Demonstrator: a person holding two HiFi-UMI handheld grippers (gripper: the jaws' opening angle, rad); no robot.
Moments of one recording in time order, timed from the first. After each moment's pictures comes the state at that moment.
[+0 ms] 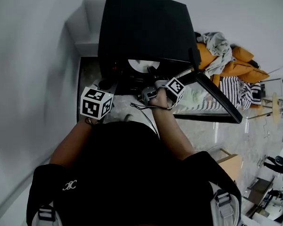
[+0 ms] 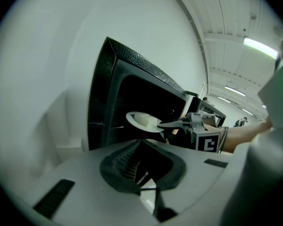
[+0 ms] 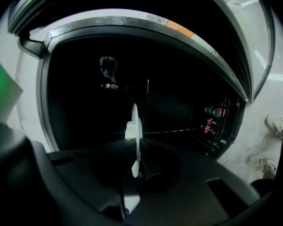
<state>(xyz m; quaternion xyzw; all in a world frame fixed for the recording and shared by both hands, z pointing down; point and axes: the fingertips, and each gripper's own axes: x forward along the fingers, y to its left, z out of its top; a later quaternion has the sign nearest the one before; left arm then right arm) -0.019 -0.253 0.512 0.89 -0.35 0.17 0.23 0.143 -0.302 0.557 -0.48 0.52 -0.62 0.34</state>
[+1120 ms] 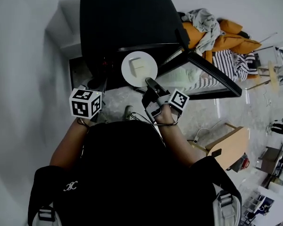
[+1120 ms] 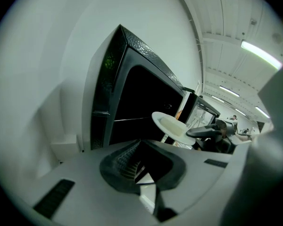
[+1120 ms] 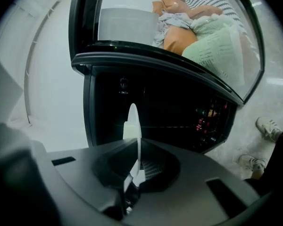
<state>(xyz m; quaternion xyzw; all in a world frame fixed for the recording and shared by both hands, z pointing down) -0.029 -0.251 0.526 0.90 -0.31 0.18 0.25 0.141 -0.191 0.537 -0.47 0.54 -0.60 0.34</state>
